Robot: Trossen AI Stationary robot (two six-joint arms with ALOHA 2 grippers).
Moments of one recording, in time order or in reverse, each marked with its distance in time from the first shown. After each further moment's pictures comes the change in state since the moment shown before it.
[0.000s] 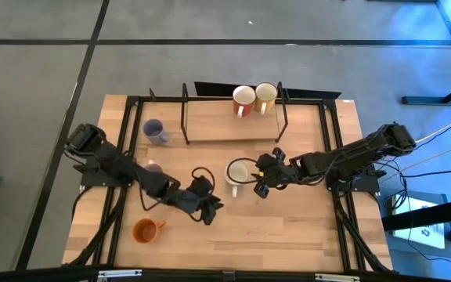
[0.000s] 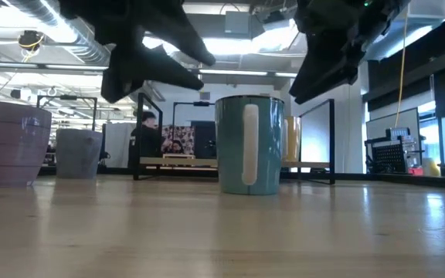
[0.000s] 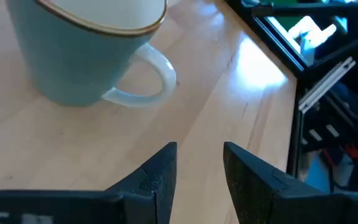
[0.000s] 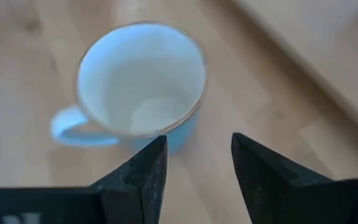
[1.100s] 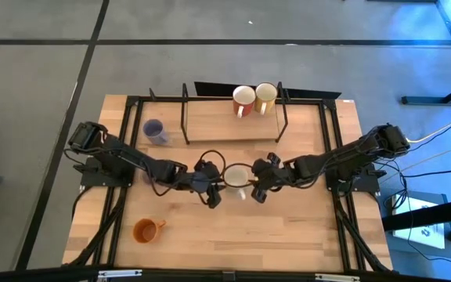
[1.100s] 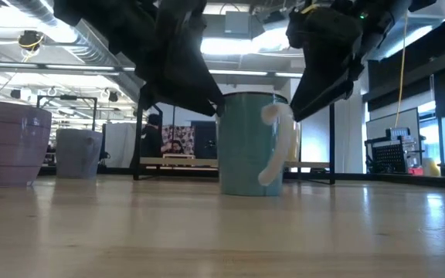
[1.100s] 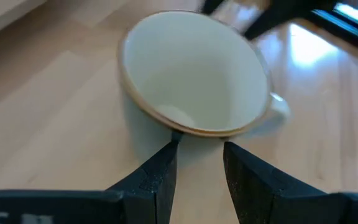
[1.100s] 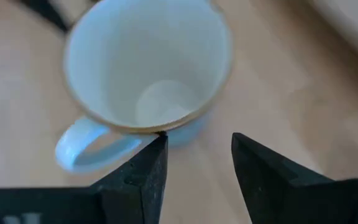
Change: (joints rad) left arm 0.188 -0.003 0.001 -0.071 0.053 0.367; right arm 0.003 0.073 -0.005 0.062 -0.143 -0.028
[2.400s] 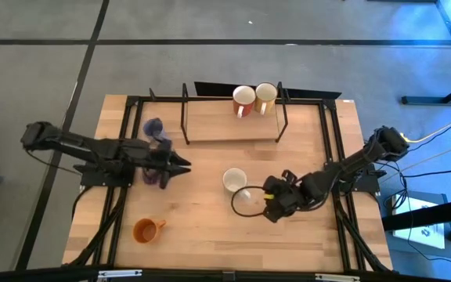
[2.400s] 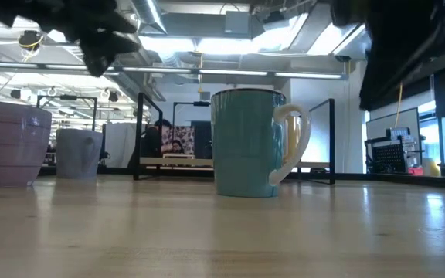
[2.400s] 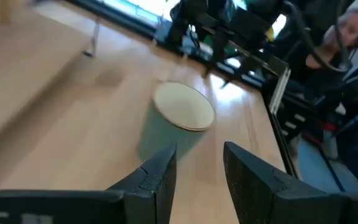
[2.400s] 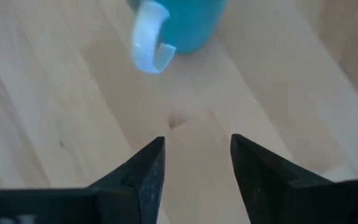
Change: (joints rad) left arm 0.110 -0.811 -0.414 -0.025 0.265 0.165; right arm 0.224 0.021 0.125 -0.388 0.029 0.374
